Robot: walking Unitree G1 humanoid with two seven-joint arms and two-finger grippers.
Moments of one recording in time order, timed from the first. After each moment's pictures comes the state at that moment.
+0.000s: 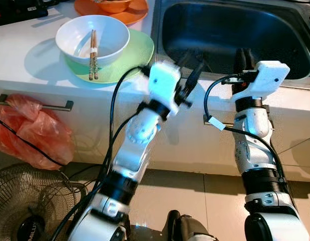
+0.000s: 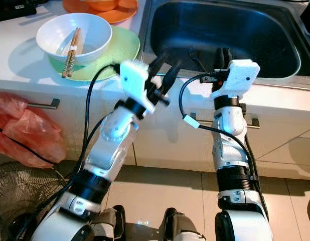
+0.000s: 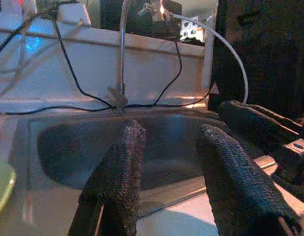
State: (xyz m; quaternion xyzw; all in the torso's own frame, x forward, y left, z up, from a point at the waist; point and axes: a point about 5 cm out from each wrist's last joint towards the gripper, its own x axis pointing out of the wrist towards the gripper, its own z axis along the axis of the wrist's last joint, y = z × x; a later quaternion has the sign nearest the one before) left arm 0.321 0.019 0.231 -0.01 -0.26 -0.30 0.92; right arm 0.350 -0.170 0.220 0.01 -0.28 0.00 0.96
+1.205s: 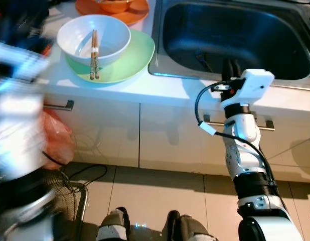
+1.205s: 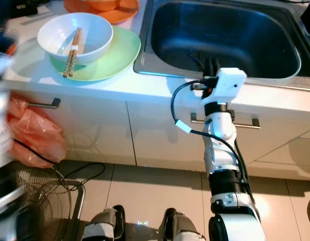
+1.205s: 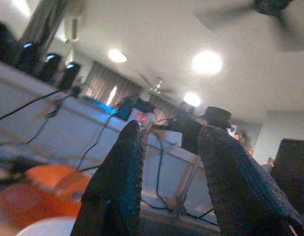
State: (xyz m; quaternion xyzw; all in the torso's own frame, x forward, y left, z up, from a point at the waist) left arm 0.275 0.235 0.322 -0.22 -0.37 -0.20 0.88; right arm 0.352 -0.153 0.202 0.03 -0.25 0.02 0.97
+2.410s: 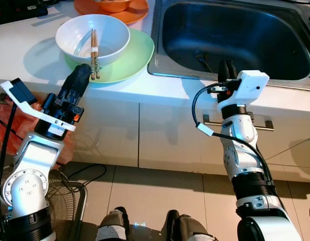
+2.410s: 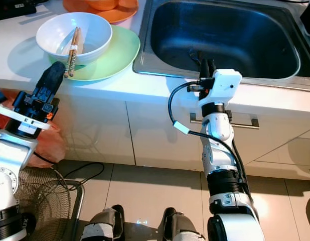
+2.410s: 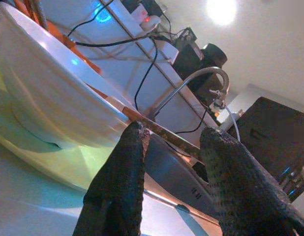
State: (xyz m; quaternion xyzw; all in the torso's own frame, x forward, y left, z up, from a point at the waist) left arm 0.274 0.205 0.229 -0.35 -0.18 -0.28 0.88; right arm 0.352 -0.148 0.200 0.03 -0.24 0.03 0.97
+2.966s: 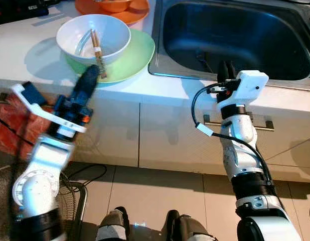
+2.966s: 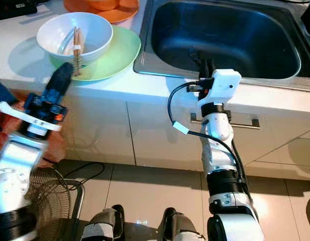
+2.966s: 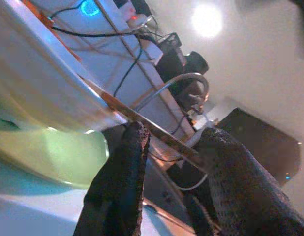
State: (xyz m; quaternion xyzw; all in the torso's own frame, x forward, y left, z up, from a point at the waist) left arm 0.275 0.187 0.225 -0.41 -0.18 -0.31 0.84; right arm 0.352 -0.145 0.199 0.04 -0.24 0.03 0.97
